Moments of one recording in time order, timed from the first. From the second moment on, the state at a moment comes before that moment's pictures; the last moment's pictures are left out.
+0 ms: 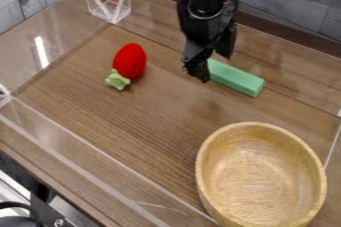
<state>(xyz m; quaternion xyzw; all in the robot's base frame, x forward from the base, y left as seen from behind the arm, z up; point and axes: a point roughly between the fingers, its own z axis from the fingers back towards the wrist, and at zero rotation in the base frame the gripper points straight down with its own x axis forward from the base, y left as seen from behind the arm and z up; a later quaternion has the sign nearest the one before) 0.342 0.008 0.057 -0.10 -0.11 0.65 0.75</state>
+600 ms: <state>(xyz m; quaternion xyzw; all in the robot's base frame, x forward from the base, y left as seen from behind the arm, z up) 0.359 0.006 0.042 -0.07 -0.14 0.71 0.69</state>
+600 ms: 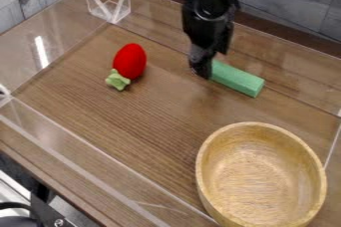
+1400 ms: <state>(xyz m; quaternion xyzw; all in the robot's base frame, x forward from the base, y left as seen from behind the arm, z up) 0.367 -0.025 0.022 -0.04 -0.14 0.72 0.67</state>
